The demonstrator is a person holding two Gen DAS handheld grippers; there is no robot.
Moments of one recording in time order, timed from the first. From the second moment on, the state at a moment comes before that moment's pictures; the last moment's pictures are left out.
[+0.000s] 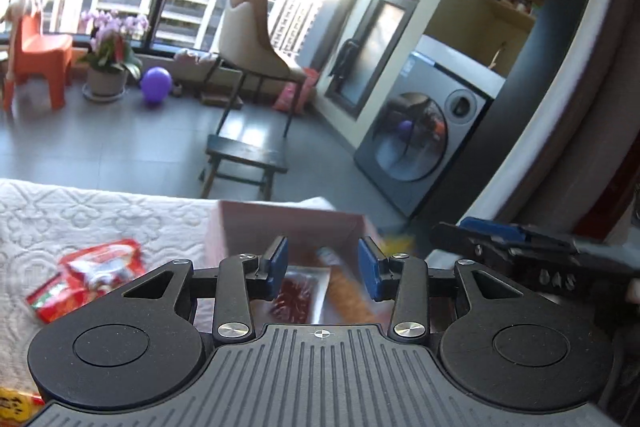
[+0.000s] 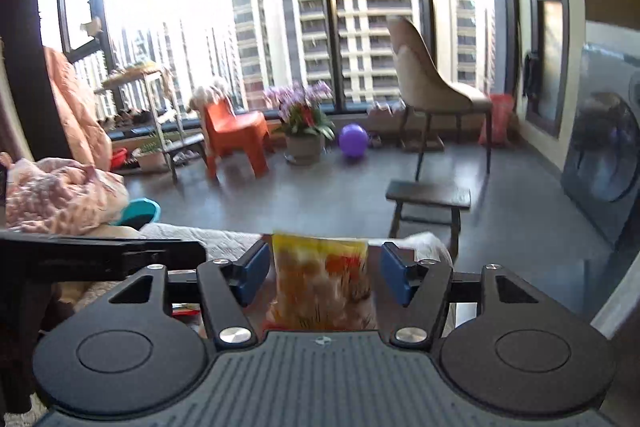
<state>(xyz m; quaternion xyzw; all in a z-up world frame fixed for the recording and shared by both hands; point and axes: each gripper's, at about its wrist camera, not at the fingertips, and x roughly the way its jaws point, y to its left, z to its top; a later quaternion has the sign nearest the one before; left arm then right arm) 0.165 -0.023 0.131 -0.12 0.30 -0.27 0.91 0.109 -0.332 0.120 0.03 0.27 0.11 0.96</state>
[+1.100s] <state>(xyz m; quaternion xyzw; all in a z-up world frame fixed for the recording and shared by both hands) 0.088 0.106 0.029 -0.13 0.41 -0.13 0.89 0.045 -0.235 0.015 -0.03 0.38 0.21 0.90</state>
